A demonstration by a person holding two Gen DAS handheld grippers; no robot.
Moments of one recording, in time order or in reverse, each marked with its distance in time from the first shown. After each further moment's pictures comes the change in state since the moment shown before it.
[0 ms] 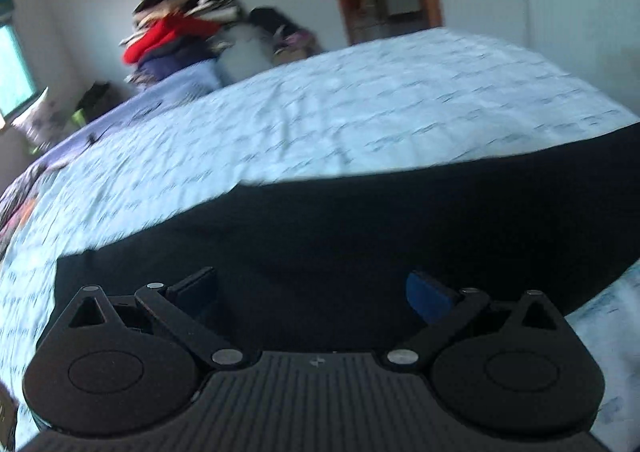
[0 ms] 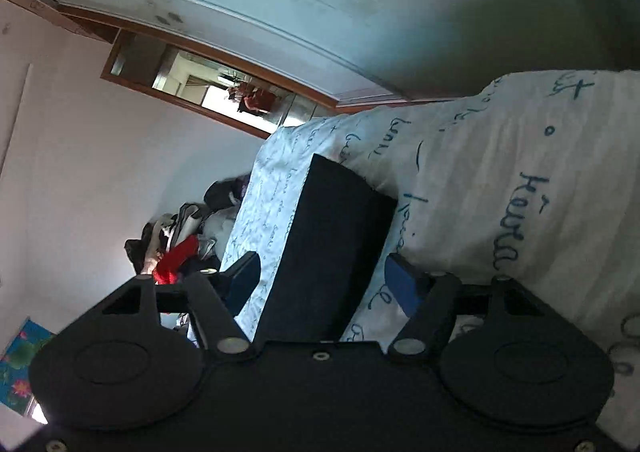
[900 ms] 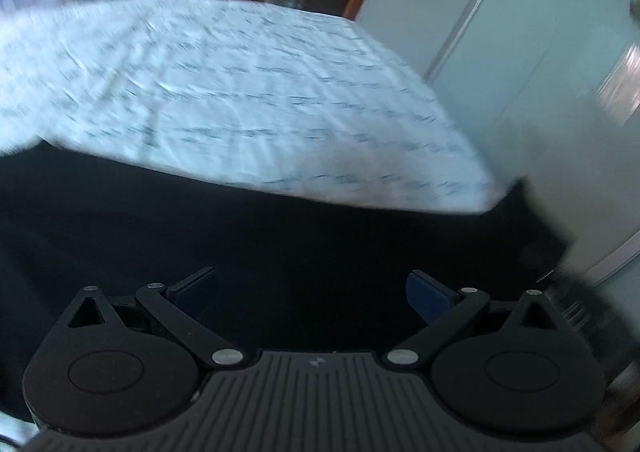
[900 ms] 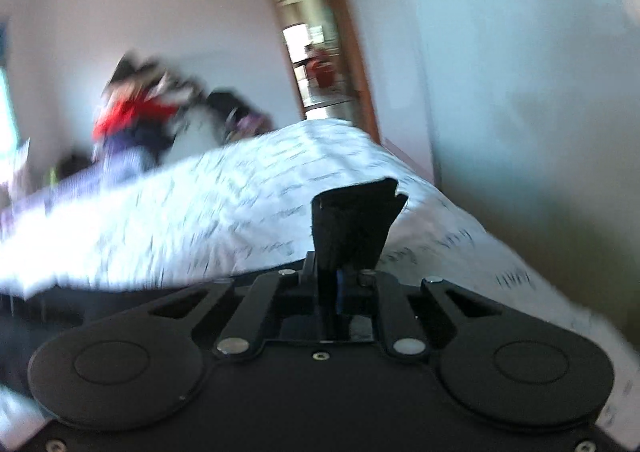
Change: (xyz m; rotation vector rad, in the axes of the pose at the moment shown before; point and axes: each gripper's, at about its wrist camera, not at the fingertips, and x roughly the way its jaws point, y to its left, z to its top) left arm 0.053 -0.042 0.062 -0.347 0.181 -0.571; right arm 0.039 0.120 -0.051 -1.034 0.015 -0.164
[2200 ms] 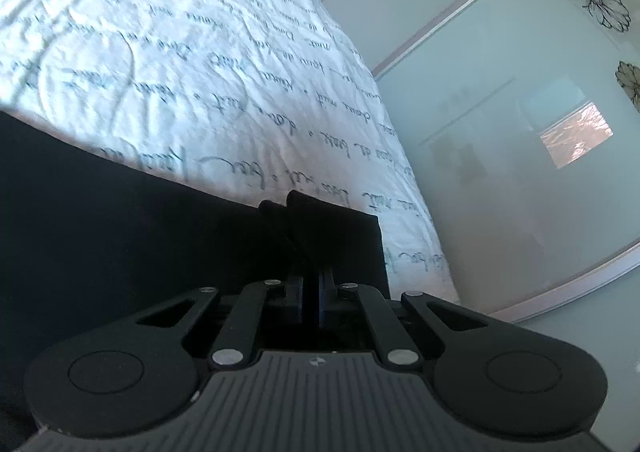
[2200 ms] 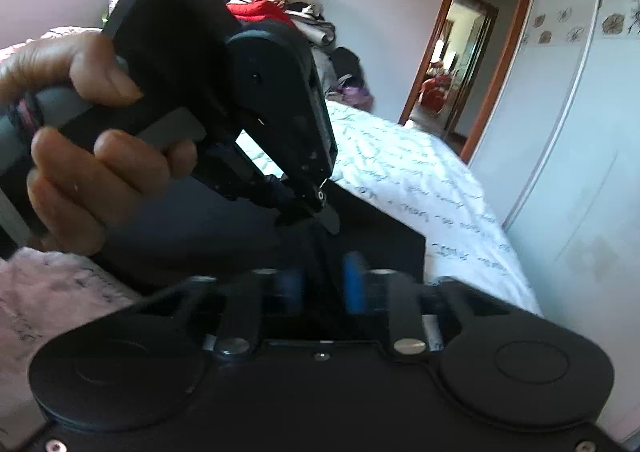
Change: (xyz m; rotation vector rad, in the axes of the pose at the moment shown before) left arm 0.058 -0.014 0.013 -0.146 0.063 -0.223; right arm -0.039 0.096 -0.019 -0.491 0.046 0.140
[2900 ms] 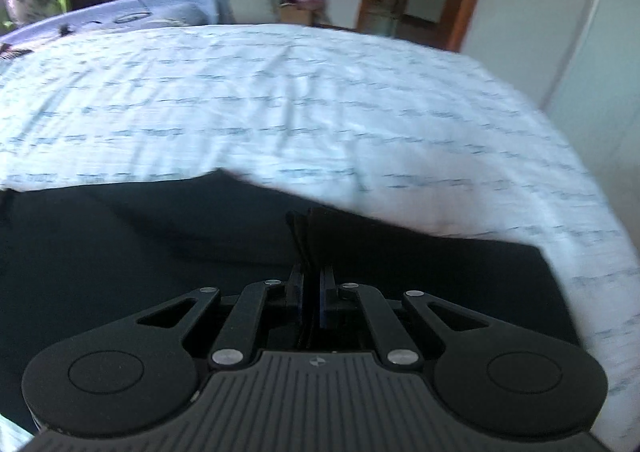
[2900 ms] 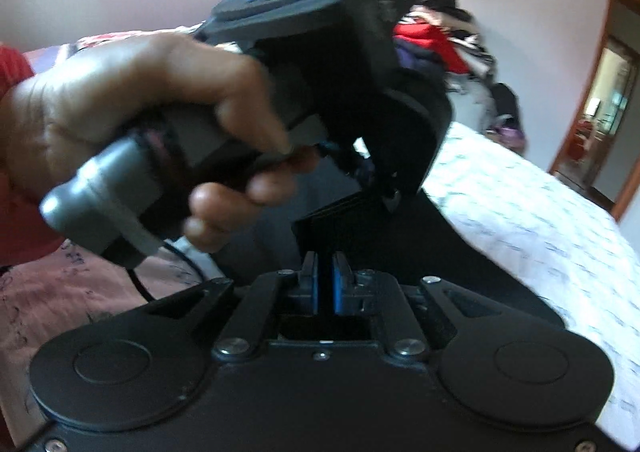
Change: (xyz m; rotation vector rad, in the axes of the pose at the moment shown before) left arm -0.112 0.110 0.016 0.137 -0.190 0.577; right arm 0.040 0.160 0.057 -0.199 -0.058 0.432
